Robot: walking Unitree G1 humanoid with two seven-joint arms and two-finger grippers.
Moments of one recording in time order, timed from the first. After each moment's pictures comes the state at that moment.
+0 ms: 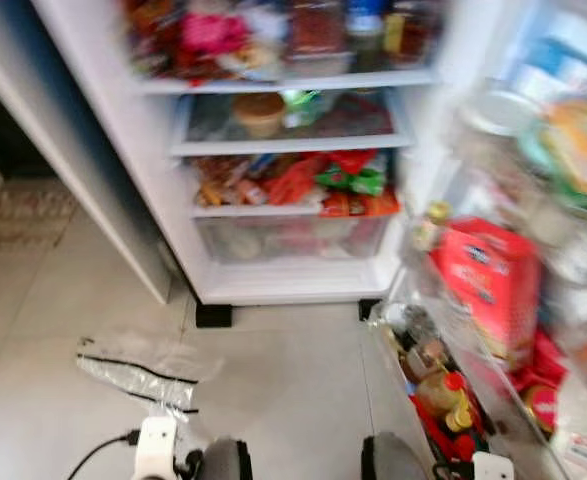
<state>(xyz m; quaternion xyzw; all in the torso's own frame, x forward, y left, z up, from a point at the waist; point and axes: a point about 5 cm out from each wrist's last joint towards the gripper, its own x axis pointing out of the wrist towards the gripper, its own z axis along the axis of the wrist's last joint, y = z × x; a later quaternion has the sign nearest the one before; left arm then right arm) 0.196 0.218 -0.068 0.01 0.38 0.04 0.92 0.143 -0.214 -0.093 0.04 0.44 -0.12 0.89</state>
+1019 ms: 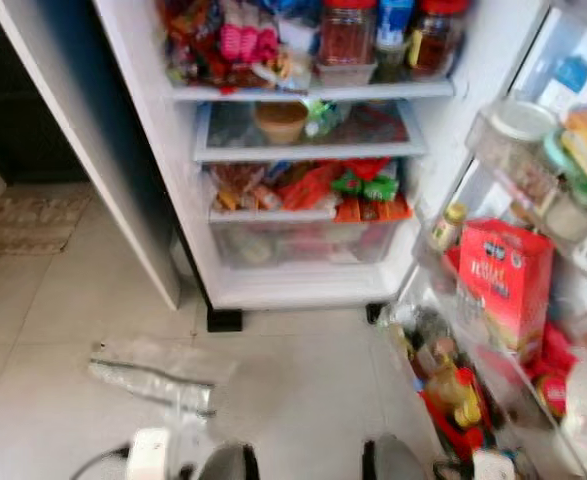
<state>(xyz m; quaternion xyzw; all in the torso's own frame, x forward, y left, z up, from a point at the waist) 0.184 0.225 -0.073 0.01 0.40 0.06 0.91 0.146 -0.213 -0.092 0.04 0.43 -0.12 0.89</state>
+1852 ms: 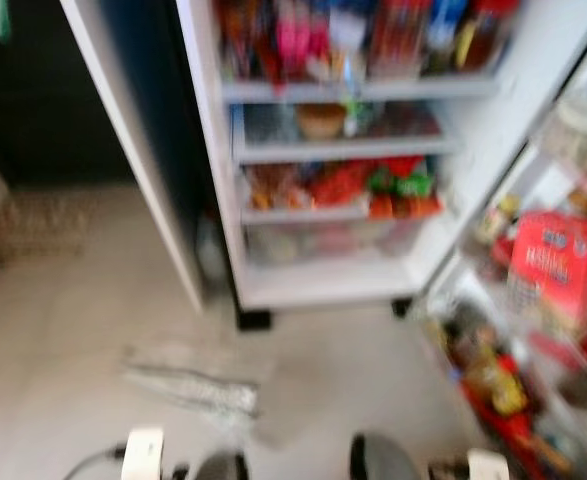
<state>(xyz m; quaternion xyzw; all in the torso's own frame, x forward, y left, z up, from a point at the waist) 0.189 0.226 -0.070 0.01 0.39 0.06 0.92 0.143 -0.208 -0.094 0.05 0.44 -0.11 0.89</state>
